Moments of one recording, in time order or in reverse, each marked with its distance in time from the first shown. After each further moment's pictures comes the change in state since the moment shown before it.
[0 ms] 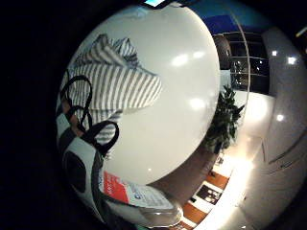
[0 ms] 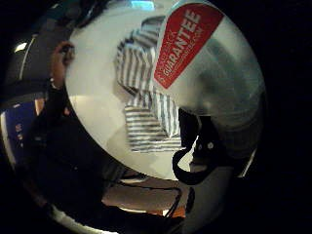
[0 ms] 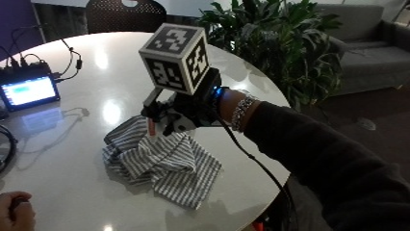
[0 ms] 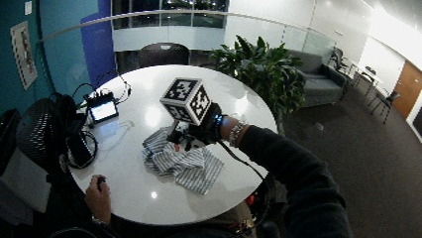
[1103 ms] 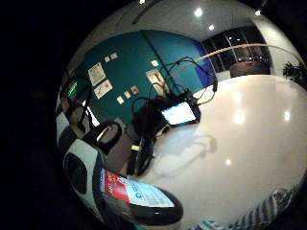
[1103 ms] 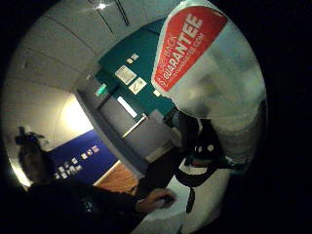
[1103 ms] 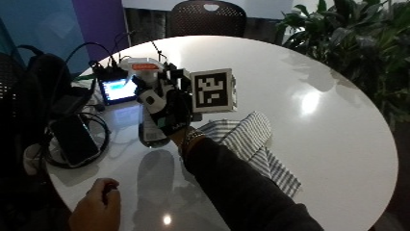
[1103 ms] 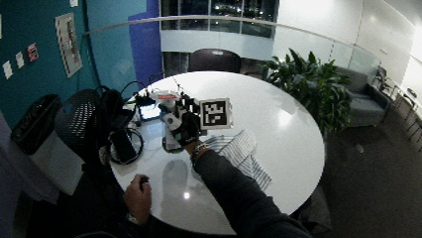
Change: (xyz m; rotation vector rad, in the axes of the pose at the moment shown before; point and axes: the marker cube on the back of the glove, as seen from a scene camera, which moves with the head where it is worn) arm 0.005 -0.055 0.017 1.209 -0.893 0.482
